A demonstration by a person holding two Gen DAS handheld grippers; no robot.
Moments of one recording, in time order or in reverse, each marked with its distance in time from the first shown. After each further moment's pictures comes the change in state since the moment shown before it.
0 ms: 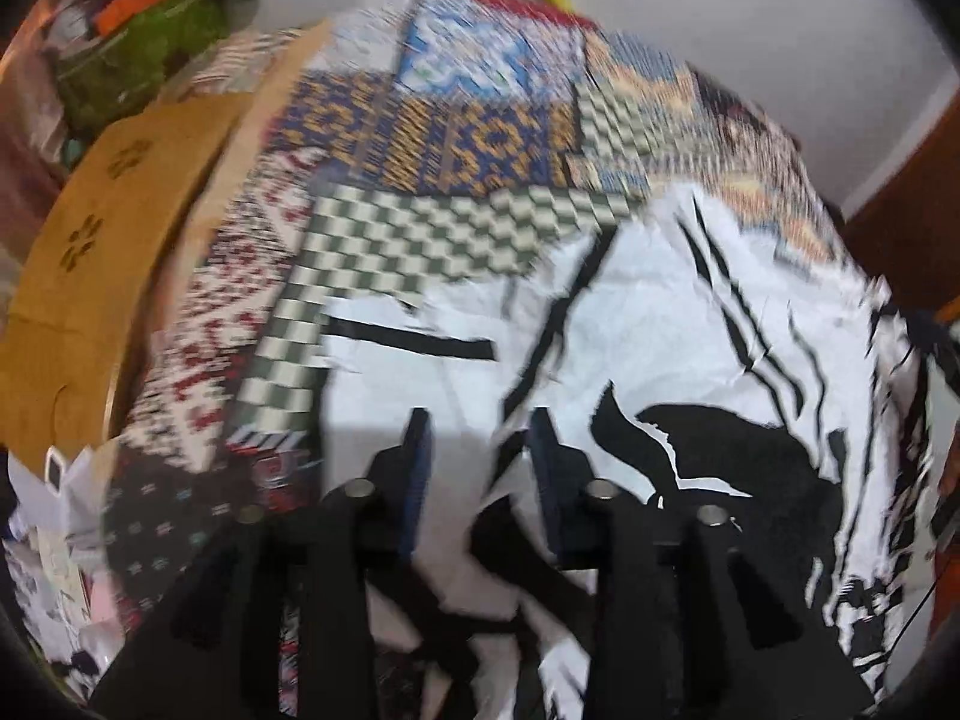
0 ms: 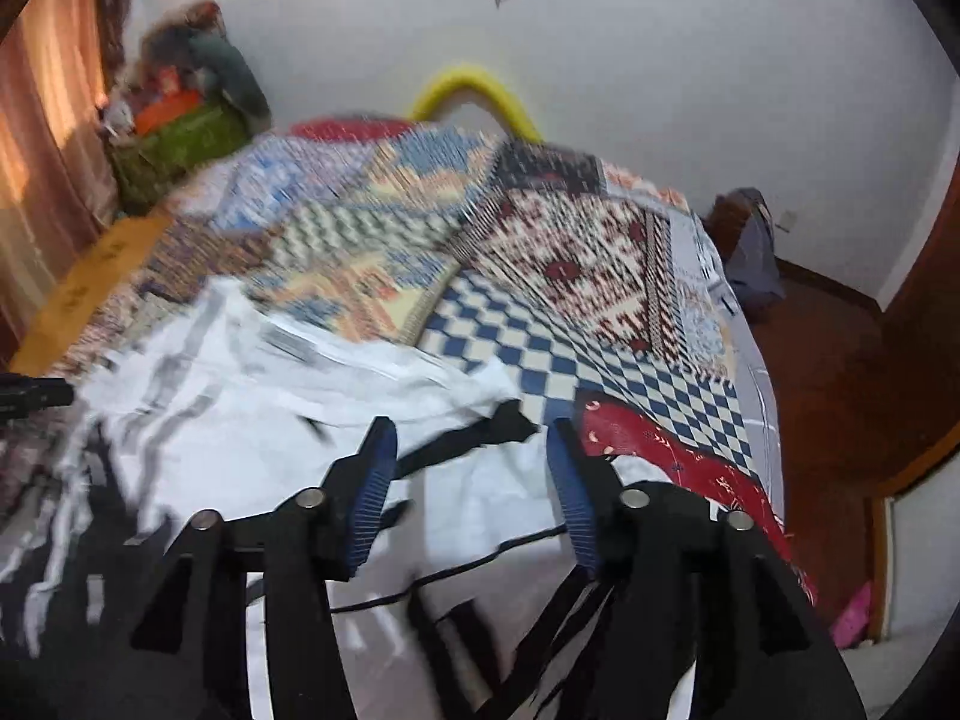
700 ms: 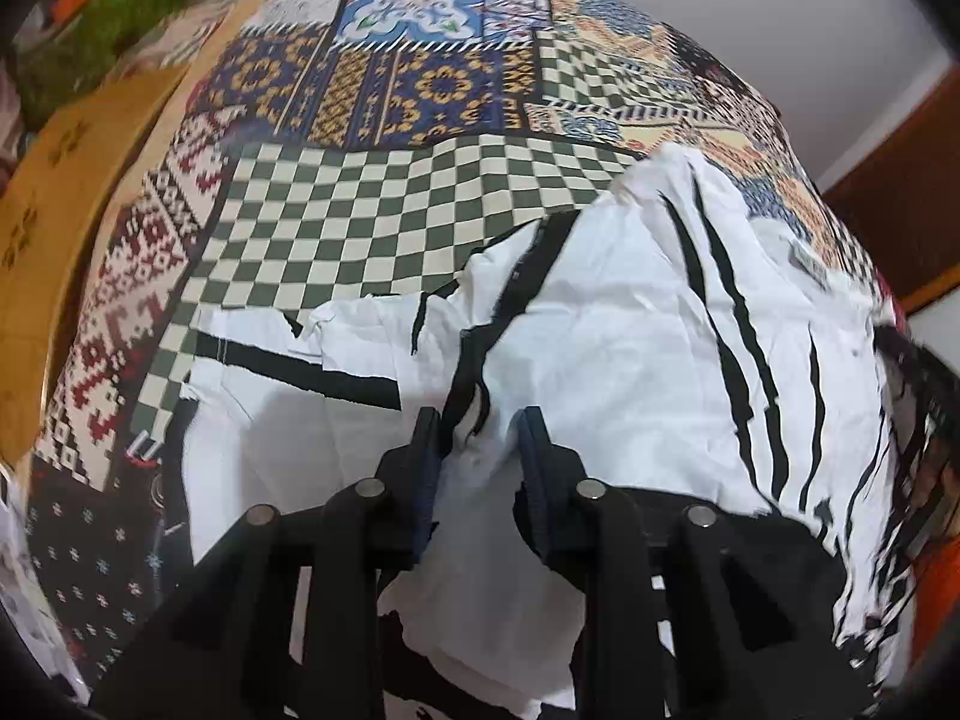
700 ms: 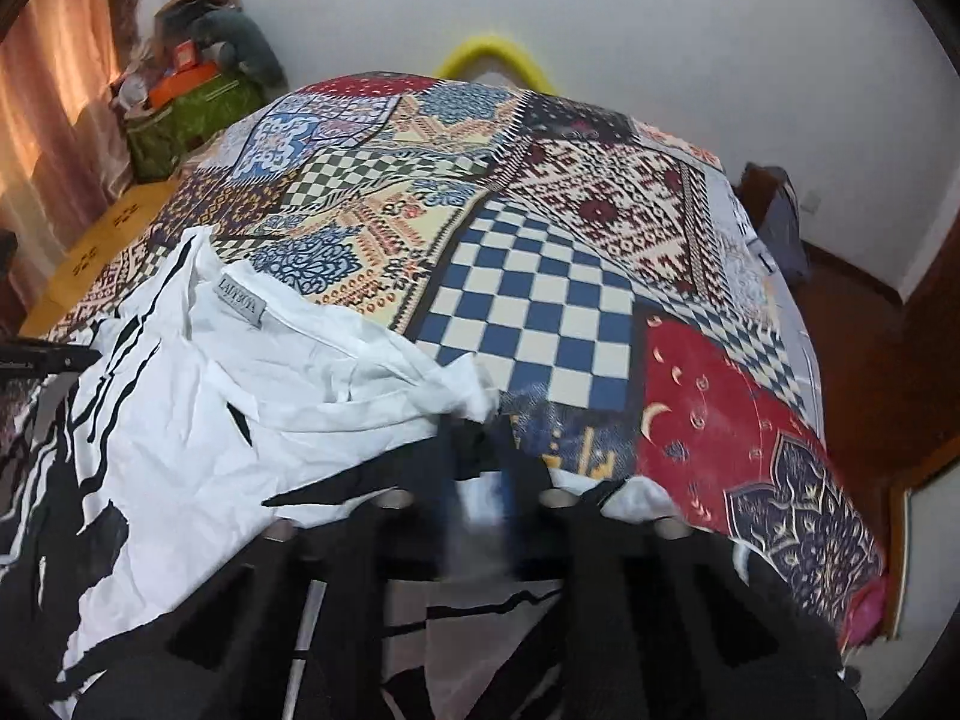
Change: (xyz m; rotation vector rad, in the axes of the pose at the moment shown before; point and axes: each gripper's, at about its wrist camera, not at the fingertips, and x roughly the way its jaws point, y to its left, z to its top) left arm 0.055 -0.032 -0.006 0.082 0.085 -0.067; right arm 0.036 0.009 -0.033 -0.027 0.077 0.023
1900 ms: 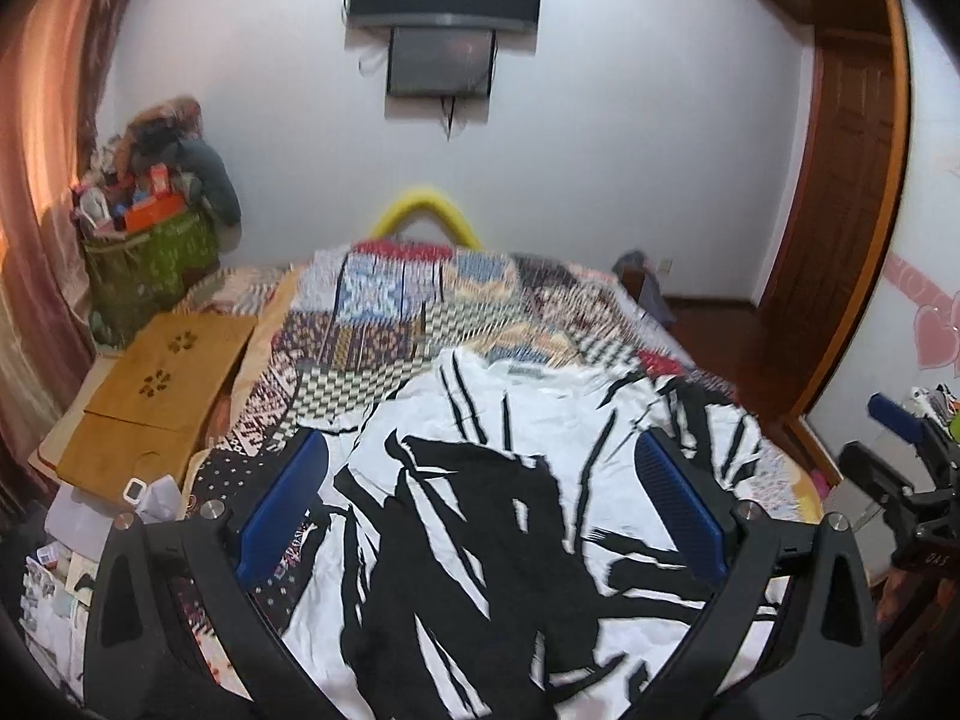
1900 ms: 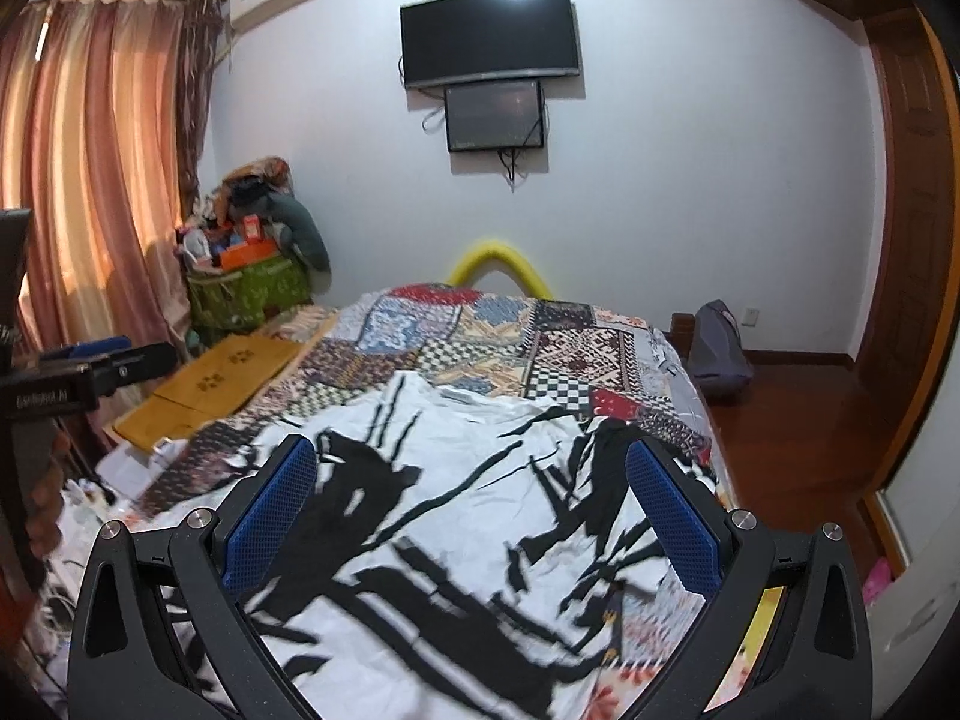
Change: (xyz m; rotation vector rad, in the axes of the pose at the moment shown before) left arm -0.297 -0.123 -0.173 0.130 -0.580 0.016; right arm -0.278 0.107 -0.121 0.063 -0.473 -0.037
